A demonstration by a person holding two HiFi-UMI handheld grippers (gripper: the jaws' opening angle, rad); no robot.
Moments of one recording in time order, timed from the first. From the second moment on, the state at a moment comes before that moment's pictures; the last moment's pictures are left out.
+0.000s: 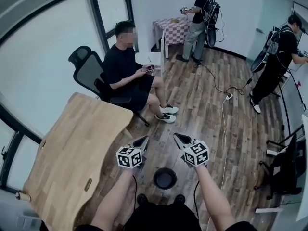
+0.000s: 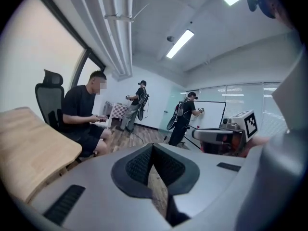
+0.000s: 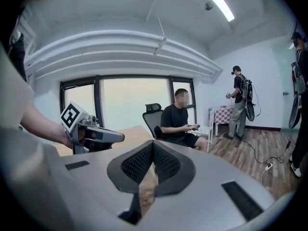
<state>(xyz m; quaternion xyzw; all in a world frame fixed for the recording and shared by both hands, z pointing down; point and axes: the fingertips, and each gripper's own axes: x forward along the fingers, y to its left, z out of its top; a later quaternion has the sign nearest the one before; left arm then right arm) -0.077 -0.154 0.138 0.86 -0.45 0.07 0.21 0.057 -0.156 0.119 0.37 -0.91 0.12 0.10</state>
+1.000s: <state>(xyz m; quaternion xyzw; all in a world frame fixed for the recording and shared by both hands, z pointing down) -0.048 -0.126 0.032 0.91 -0.40 0.04 0.12 0.043 -0.122 0.025 0.38 -0.92 0.09 0.04</state>
